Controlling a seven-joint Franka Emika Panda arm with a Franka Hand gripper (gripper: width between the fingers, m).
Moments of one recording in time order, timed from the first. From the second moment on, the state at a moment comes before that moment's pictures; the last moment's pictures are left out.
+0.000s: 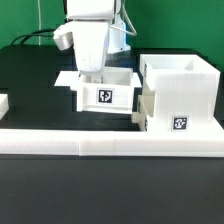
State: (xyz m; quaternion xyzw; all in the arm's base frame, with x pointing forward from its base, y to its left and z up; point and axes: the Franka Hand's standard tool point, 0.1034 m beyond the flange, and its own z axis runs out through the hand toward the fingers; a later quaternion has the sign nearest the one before) arm 0.532 -0.030 0.063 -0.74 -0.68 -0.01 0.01
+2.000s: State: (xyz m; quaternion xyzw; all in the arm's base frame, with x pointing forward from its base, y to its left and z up) arm 0.535 -0.012 0.054 -0.72 -0.69 0.00 0.01
